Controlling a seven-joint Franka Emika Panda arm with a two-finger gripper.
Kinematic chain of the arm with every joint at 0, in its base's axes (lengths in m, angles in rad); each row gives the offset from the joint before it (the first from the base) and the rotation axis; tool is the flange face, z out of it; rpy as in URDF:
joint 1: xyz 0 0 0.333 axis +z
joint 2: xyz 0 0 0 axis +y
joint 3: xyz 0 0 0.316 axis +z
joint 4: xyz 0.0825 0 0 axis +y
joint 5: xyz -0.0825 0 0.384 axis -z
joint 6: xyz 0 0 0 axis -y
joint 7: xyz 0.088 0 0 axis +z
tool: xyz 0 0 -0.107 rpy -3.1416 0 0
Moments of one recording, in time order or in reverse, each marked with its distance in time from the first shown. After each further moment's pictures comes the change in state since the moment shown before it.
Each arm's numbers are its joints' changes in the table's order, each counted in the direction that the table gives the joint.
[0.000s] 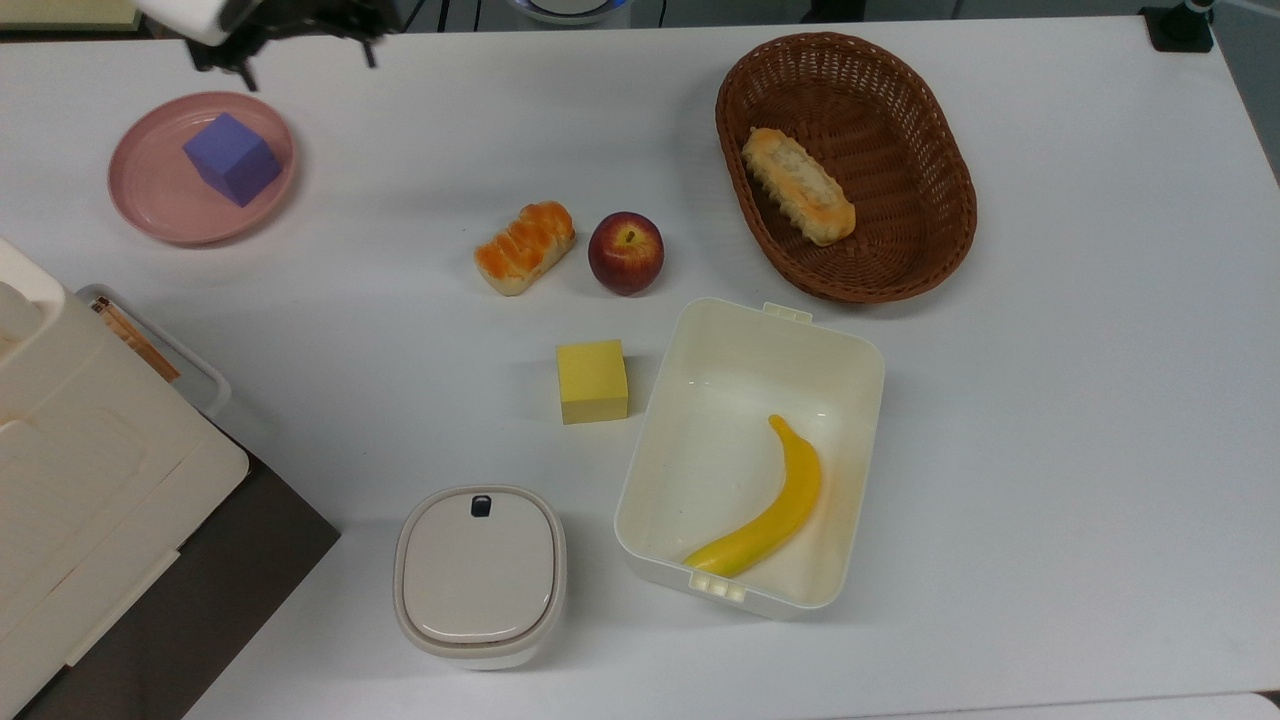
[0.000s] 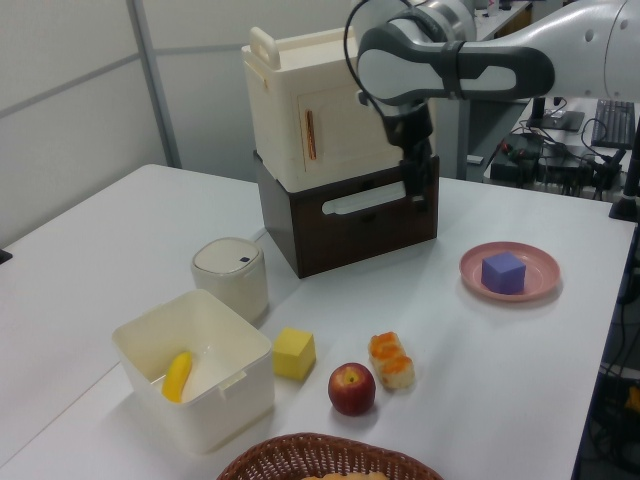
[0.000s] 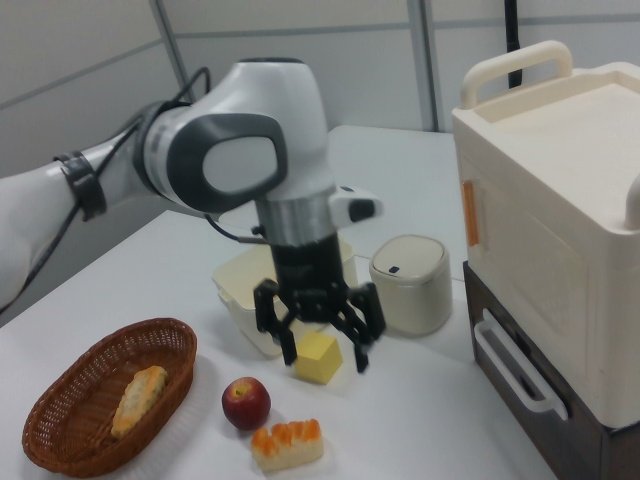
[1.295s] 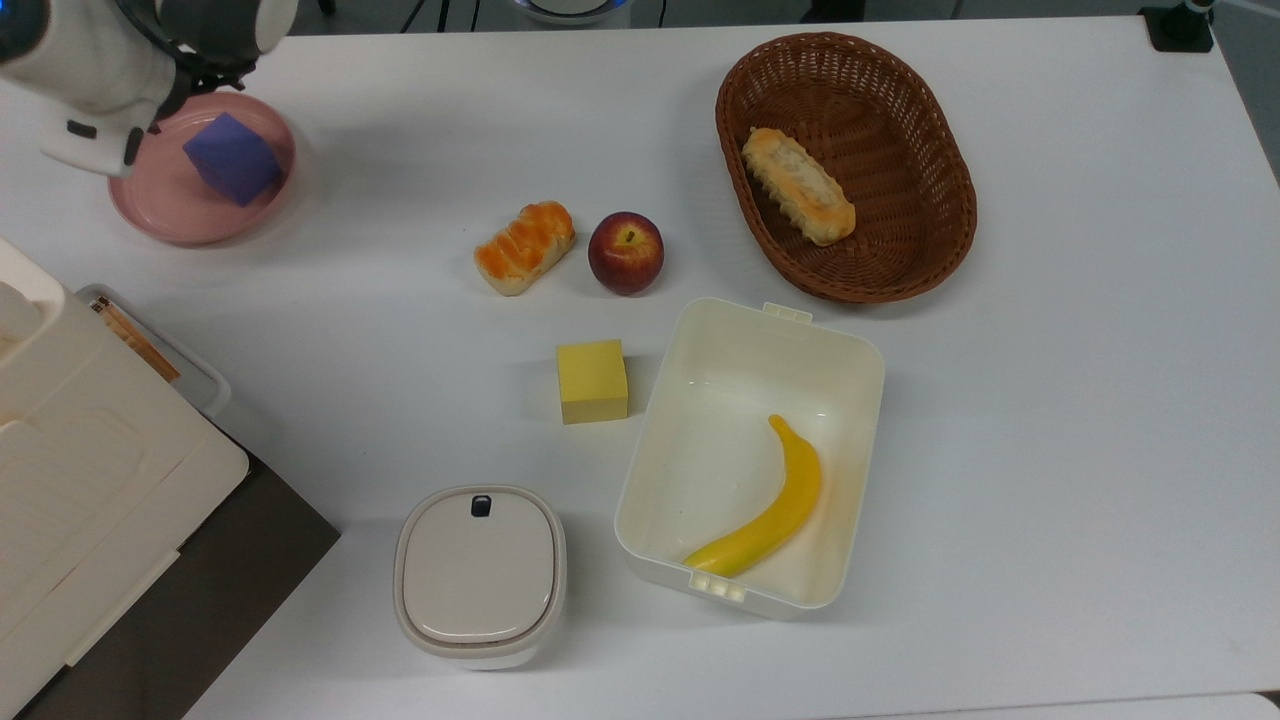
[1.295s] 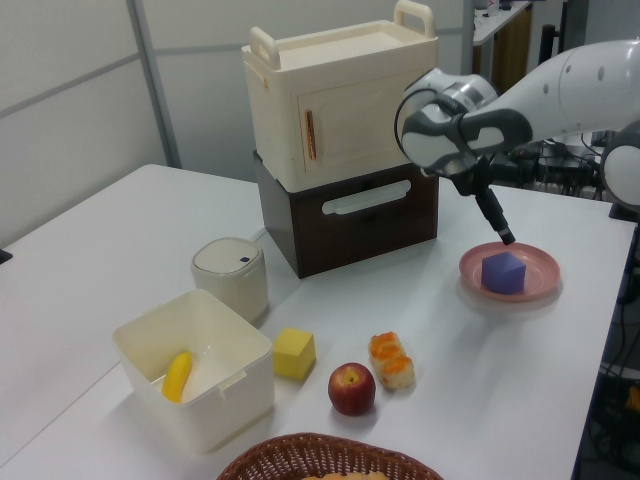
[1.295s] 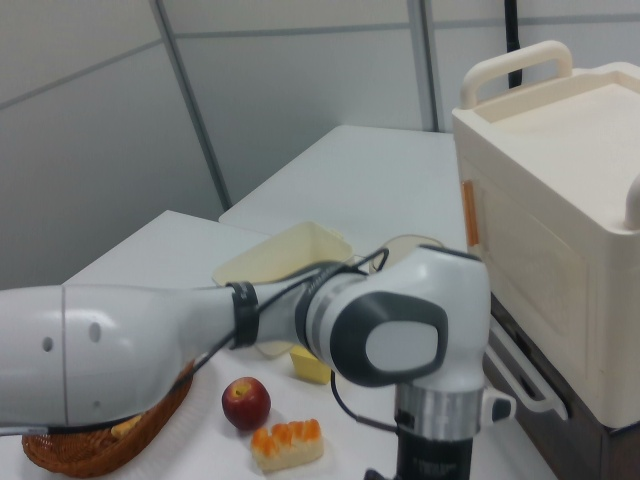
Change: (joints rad) arm -0.262 0.225 -0.002 0.094 0.153 0.067 0.422
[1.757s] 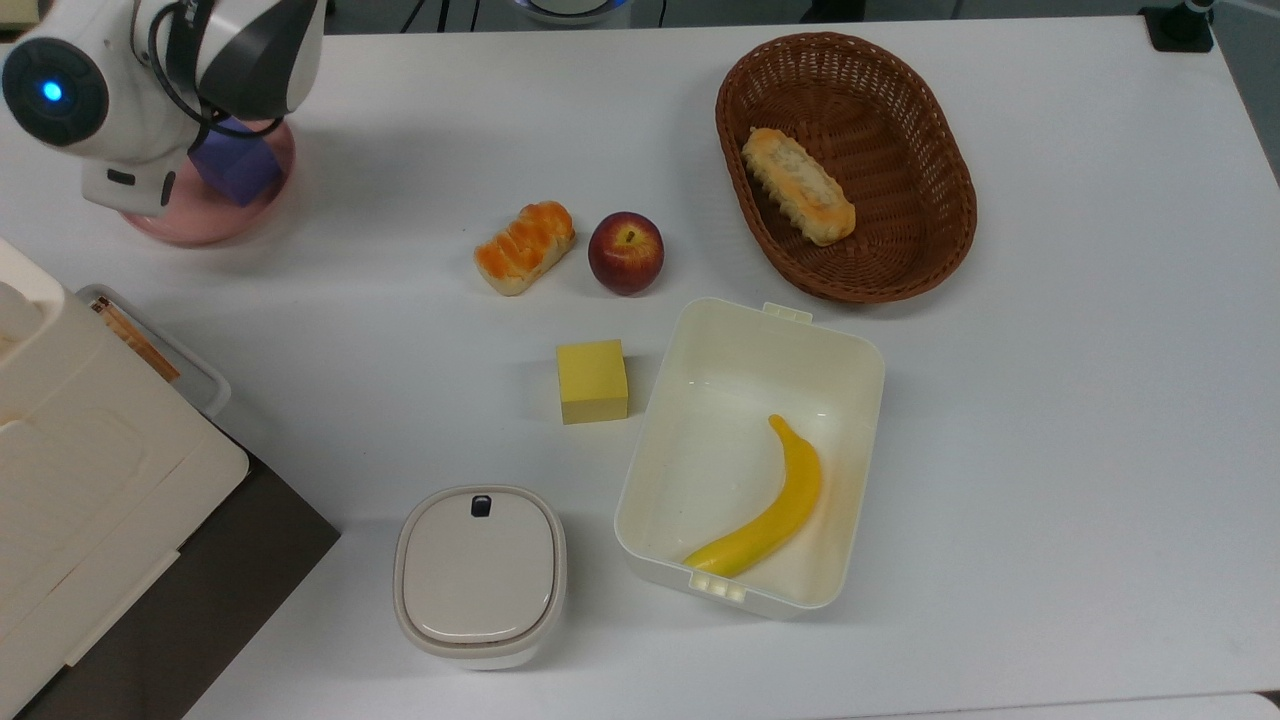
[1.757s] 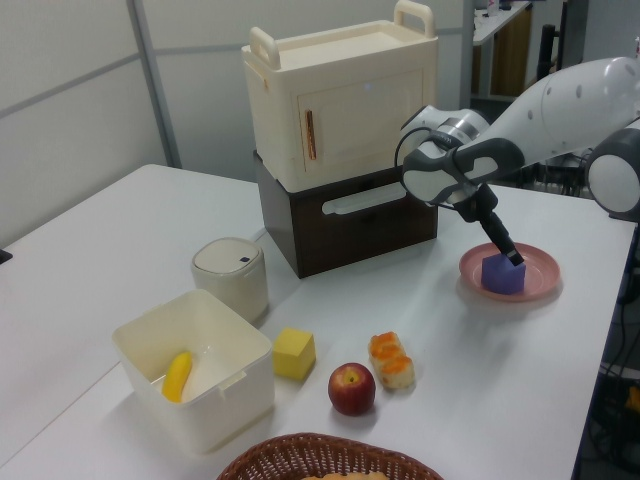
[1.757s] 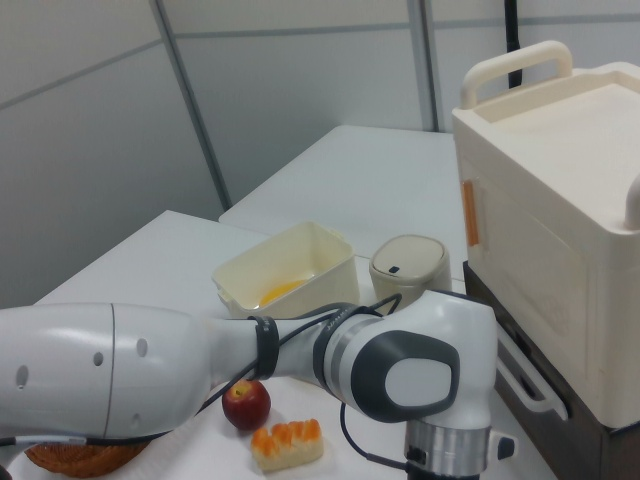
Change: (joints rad) arm -0.001 0.068 0.000 0.043 0.058 0.045 0.001
